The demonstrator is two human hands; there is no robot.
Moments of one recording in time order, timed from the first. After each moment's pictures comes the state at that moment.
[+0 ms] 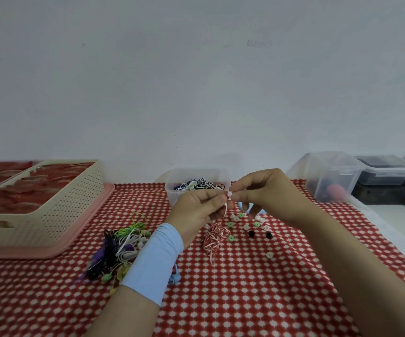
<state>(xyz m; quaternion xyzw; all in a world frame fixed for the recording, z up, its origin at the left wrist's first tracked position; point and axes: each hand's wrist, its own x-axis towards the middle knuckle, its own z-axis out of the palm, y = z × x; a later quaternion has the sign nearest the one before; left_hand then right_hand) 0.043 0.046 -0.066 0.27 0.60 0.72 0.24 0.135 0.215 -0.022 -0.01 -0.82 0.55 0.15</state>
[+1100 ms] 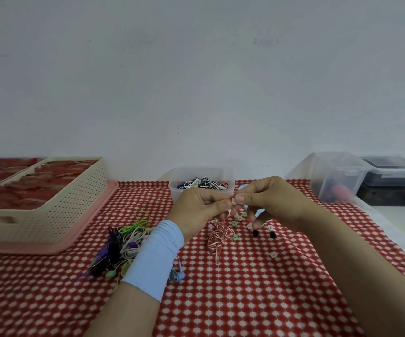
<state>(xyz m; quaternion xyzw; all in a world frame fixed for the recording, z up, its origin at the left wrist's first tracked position) 0.040 0.037 -0.062 0.35 0.66 0.64 0.17 0.139 0.207 -0.022 -0.05 -0.78 0.62 0.04</state>
